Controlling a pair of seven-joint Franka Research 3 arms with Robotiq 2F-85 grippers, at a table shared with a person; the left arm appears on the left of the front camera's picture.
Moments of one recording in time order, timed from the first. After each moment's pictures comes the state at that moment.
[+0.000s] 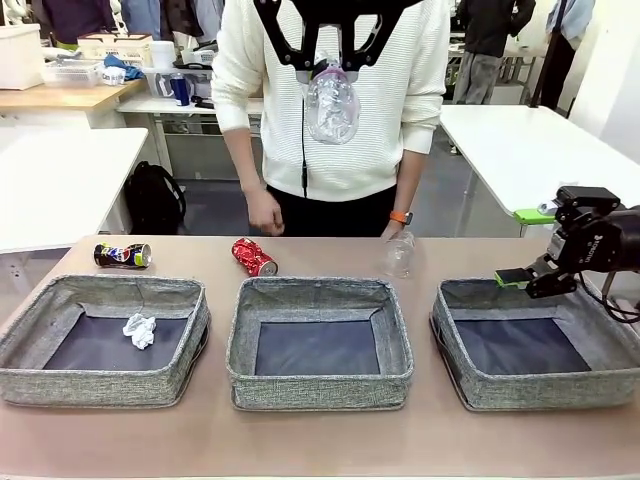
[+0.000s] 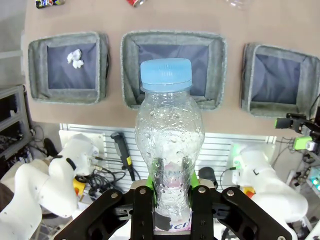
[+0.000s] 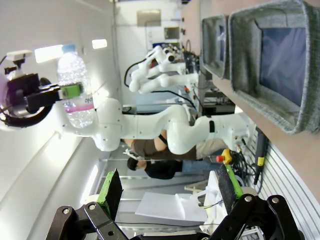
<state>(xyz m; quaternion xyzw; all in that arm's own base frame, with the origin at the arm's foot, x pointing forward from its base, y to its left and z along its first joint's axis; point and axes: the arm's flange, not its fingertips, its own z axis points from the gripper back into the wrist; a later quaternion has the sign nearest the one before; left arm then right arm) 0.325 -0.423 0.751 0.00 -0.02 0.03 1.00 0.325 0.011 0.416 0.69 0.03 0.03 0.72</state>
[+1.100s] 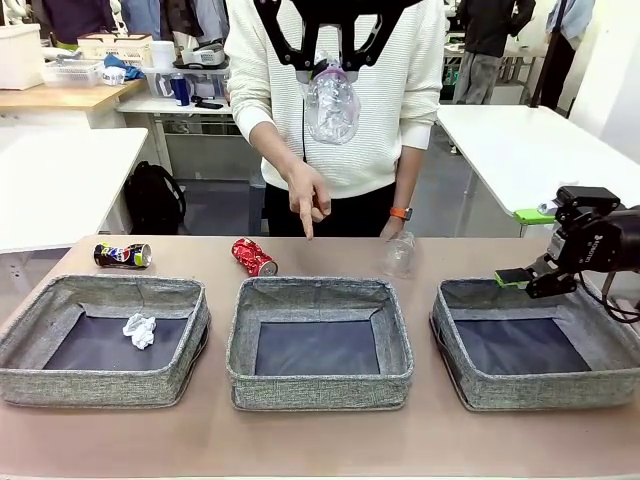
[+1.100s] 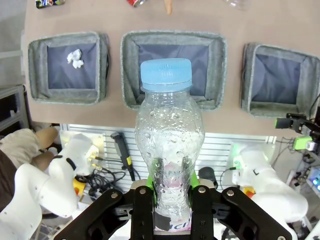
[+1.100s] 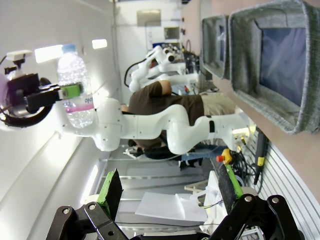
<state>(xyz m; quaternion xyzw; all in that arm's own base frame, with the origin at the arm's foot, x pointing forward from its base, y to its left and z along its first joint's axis) 0.325 -0.423 0.751 0.00 -0.02 0.03 1.00 0.325 0.011 0.416 0.69 0.03 0.03 0.72</state>
